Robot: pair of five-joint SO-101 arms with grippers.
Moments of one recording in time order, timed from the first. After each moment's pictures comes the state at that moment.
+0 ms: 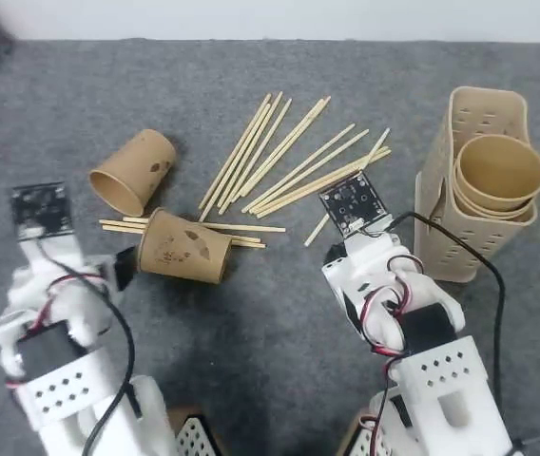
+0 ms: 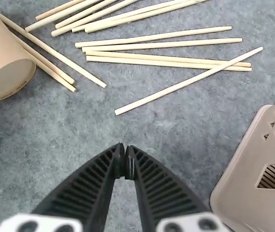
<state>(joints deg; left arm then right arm) -31.6 -66.8 60.3 70.0 -10.5 -23.3 -60.8 60.7 55.3 12.1</state>
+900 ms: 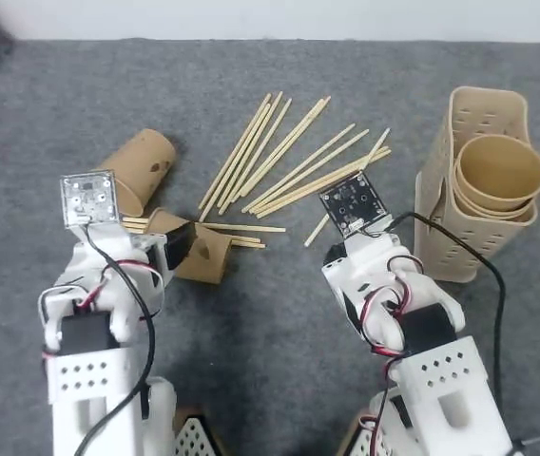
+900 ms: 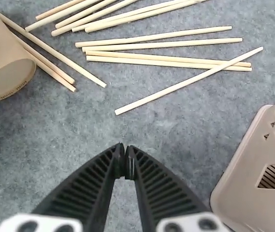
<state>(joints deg) -12.9 -65.1 67.3 56.9 4.9 -23.3 -60.8 60.7 55.3 12.1</state>
